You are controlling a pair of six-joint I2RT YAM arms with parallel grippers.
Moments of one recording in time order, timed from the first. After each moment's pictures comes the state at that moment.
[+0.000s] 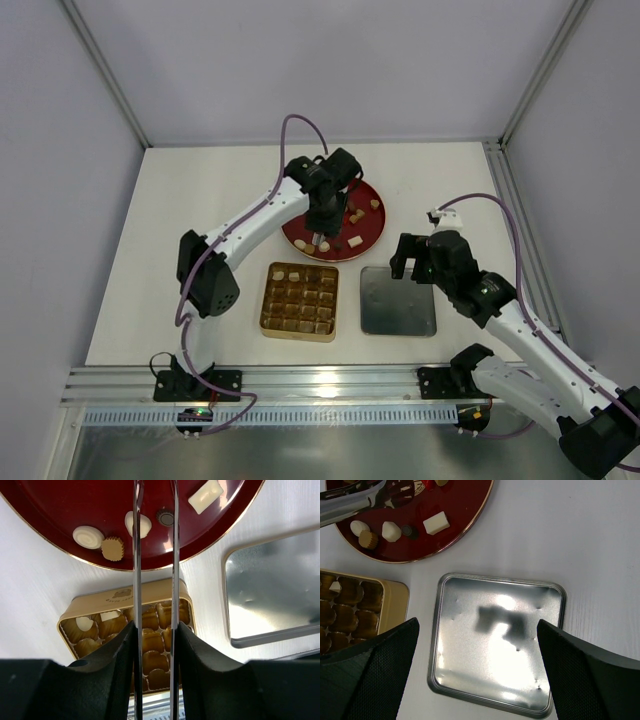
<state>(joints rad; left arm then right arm) -0.78 2.04 2.05 -1.23 -0.13 -0.46 0.53 0.82 0.69 -0.52 0.24 0.47</state>
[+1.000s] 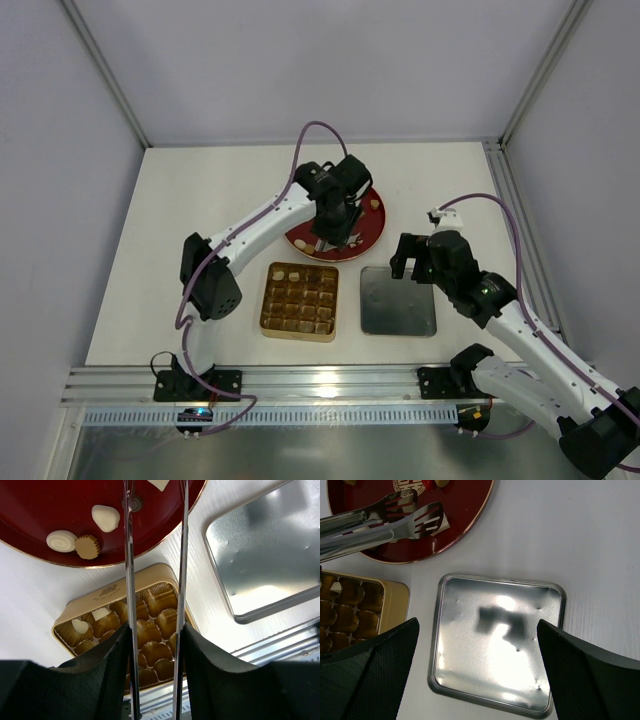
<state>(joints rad) -0.84 2.03 2.05 -1.24 -0.06 -0.32 0.53 0.82 0.69 -0.52 0.24 0.47</state>
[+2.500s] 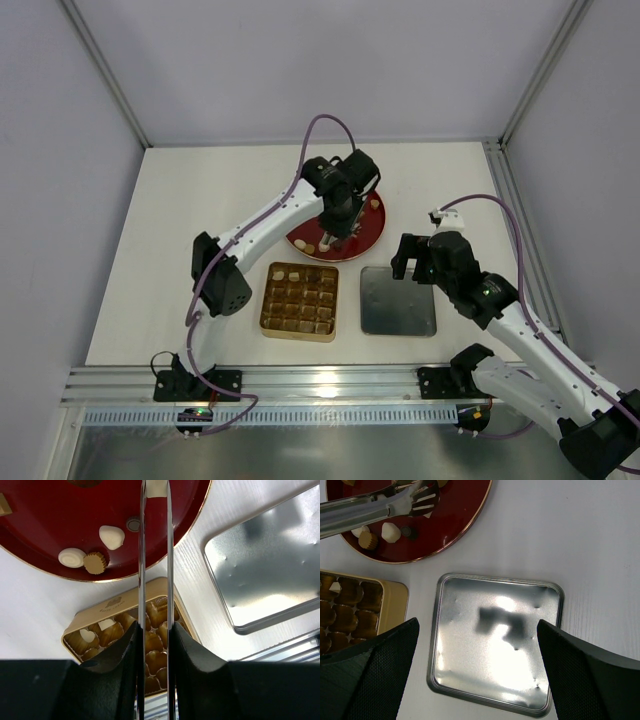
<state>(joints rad) -0.85 2.11 2.19 -1.28 -0.10 -0.30 0.53 0.80 0.69 -0.53 0.24 0.47</state>
